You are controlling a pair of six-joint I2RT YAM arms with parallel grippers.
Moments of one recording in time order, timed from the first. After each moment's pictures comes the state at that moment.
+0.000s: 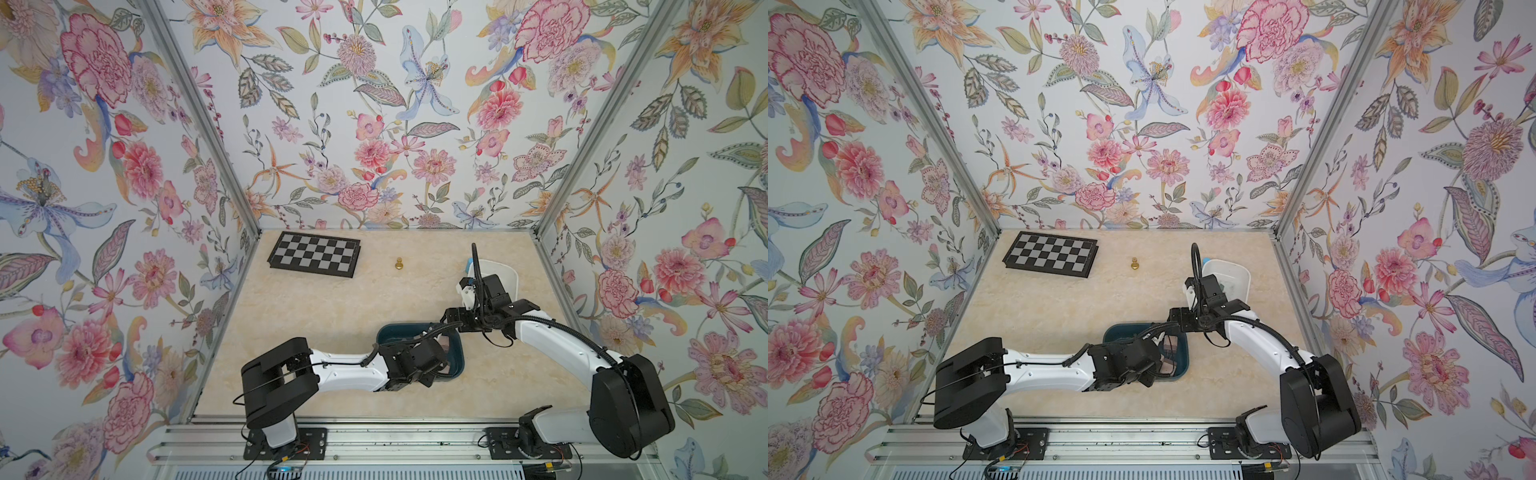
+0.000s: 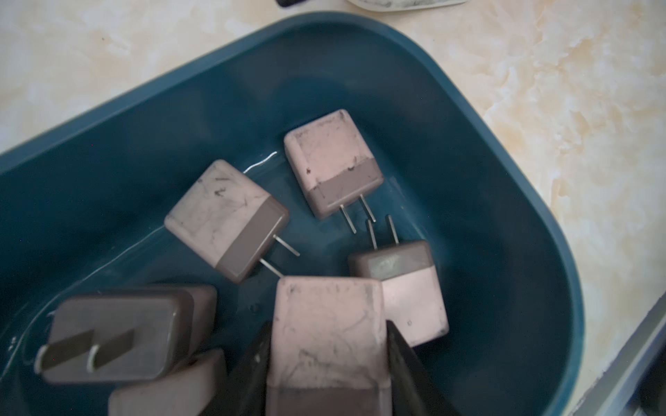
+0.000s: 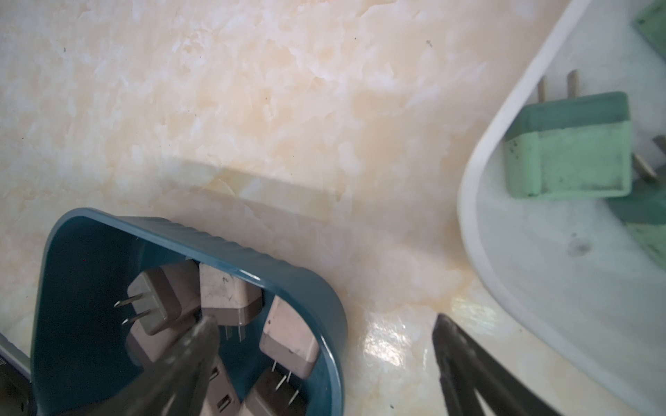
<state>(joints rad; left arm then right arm) -1.21 1.72 0.94 -0.13 -0.26 -0.54 0.42 1.38 0.86 -0.51 -0.20 0.27</state>
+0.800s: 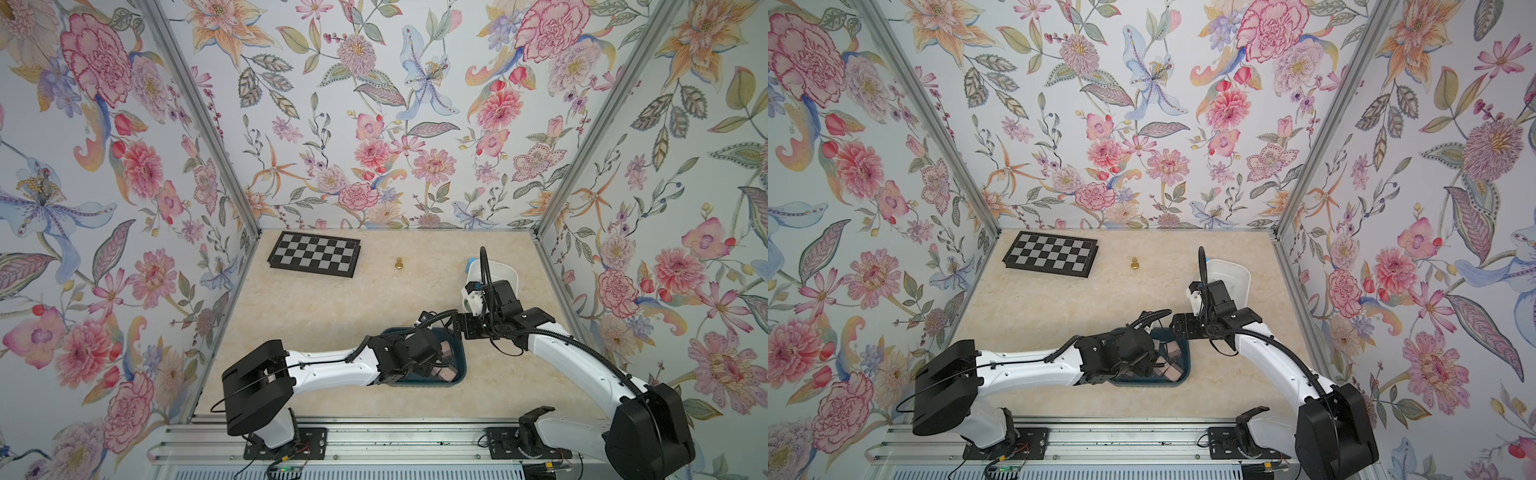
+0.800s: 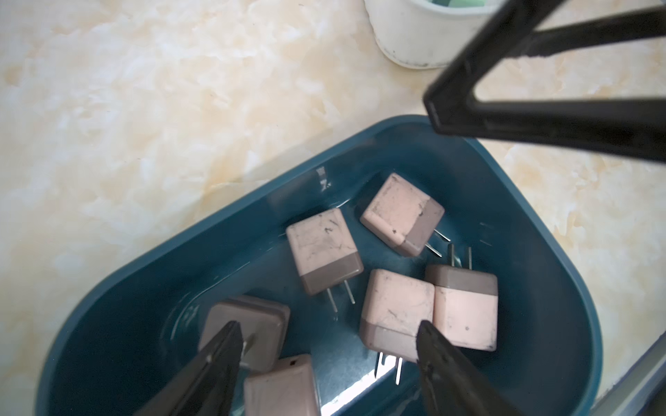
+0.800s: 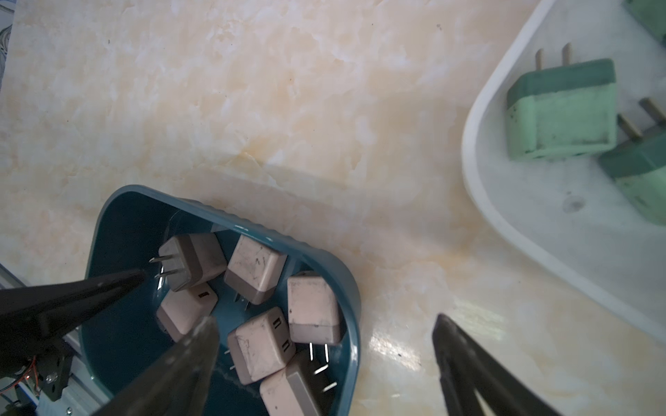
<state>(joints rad) -1.16 1.56 0.98 -0.33 -0.35 -0.52 0.42 1.21 0.80 -0.60 -0.25 0.27</state>
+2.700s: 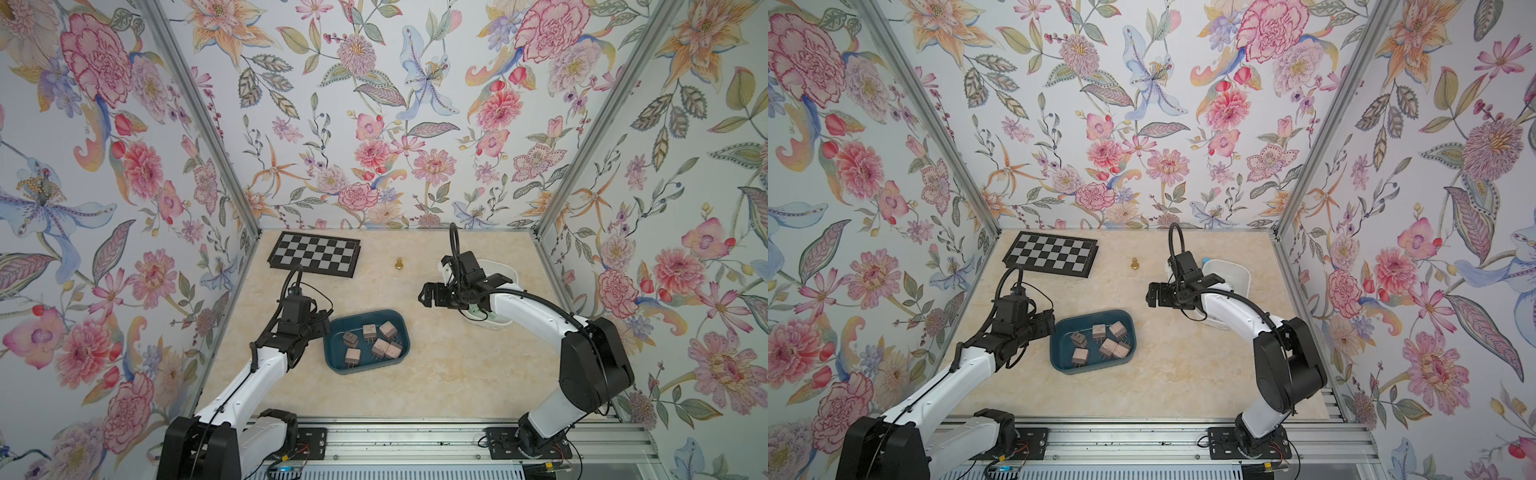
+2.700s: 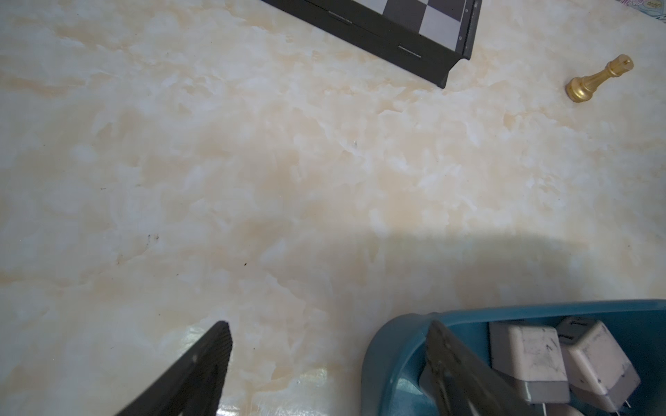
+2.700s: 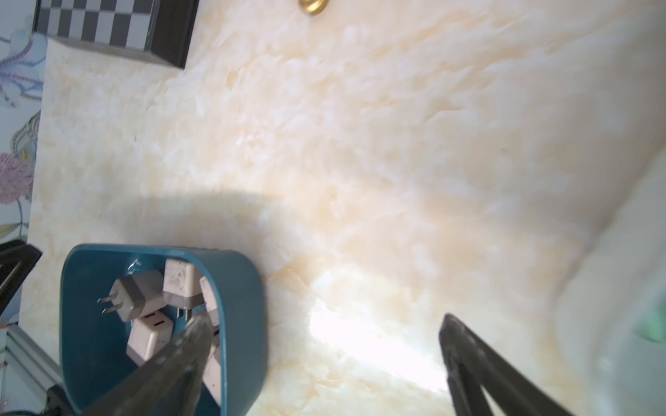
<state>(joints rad) -0.20 1.07 0.56 -0.32 -0.11 -0.40 0.42 1.60 1.17 -0.53 -0.18 0.42</state>
